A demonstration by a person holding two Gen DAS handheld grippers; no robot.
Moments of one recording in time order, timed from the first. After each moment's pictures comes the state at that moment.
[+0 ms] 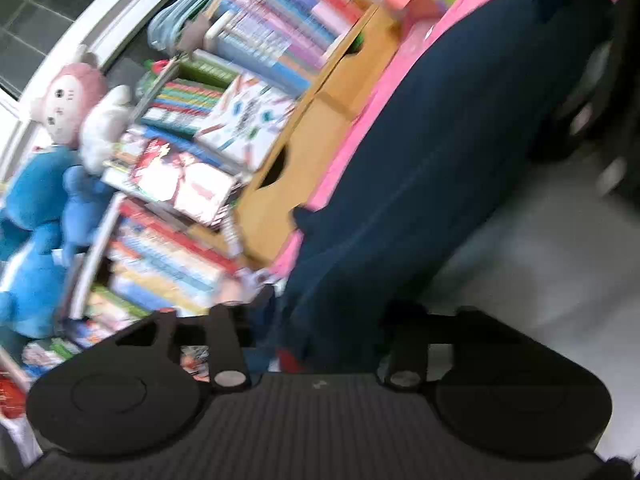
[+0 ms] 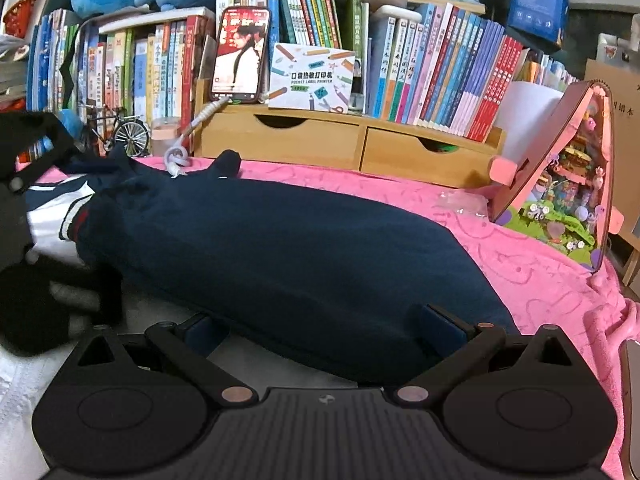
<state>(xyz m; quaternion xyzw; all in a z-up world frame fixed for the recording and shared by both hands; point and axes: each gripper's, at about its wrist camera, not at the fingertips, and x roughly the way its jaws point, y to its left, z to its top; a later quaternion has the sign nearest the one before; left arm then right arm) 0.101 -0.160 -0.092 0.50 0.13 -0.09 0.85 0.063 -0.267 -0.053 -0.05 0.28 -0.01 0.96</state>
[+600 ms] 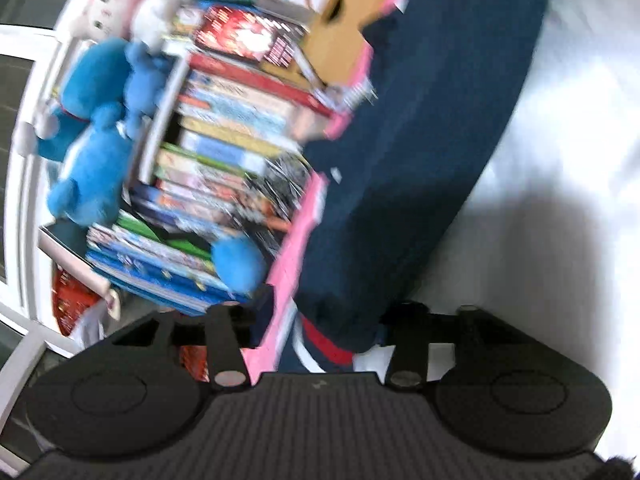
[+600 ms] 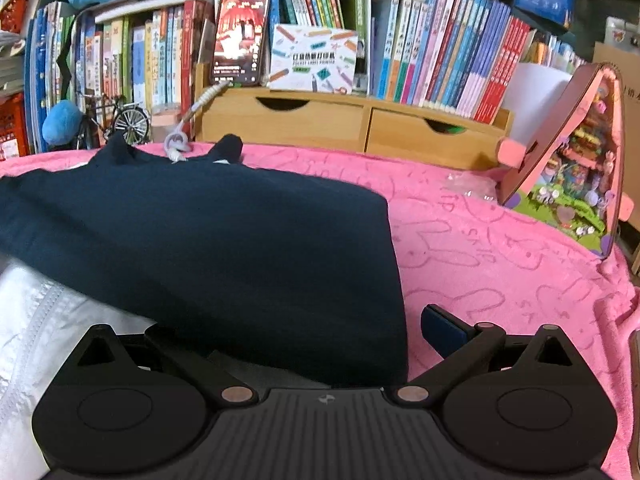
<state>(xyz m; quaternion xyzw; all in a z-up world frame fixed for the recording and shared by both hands) 0.072 -0.038 -0.093 0.55 0.21 0.02 0.81 0.072 -0.272 -0.056 -0.04 0.31 -0.01 0.95</state>
